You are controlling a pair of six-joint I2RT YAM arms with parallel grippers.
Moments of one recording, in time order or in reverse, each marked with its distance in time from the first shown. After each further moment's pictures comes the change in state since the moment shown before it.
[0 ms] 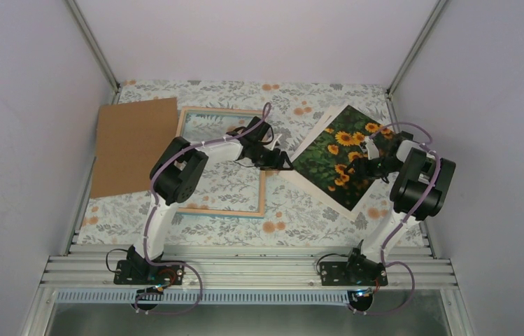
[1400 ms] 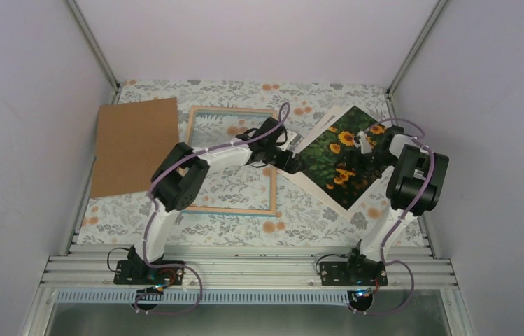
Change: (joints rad) left arm -0.102 -0.100 -0.012 0.054 -0.254 0.182; right arm 0.084 0.023 0.075 -0.039 -0.072 0.174
